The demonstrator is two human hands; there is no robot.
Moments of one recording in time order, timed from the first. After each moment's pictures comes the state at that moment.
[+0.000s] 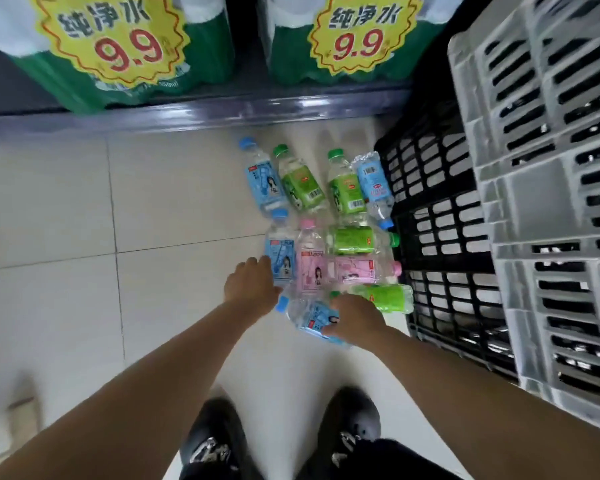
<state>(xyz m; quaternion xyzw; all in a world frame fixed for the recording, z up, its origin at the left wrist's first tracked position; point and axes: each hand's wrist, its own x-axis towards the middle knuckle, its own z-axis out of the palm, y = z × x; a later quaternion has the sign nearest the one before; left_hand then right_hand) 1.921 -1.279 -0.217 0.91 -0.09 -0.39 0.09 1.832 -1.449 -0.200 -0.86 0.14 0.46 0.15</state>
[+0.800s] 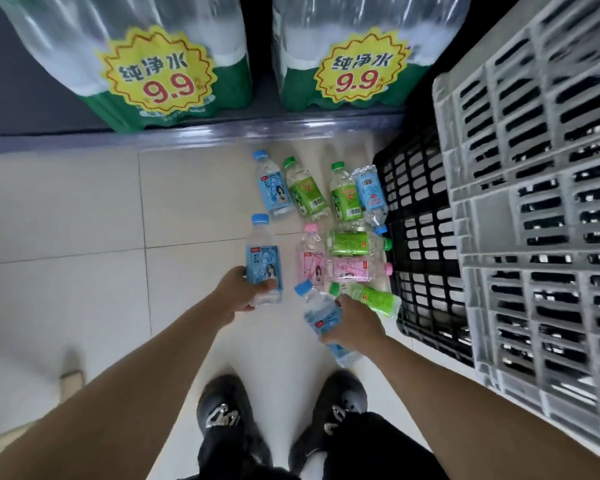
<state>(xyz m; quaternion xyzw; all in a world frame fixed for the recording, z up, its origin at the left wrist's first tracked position) 1.923 -1.241 -0.141 0.70 0.25 -0.48 0.46 1.826 -1.440 -0.130 -0.83 0.23 0.45 0.24</state>
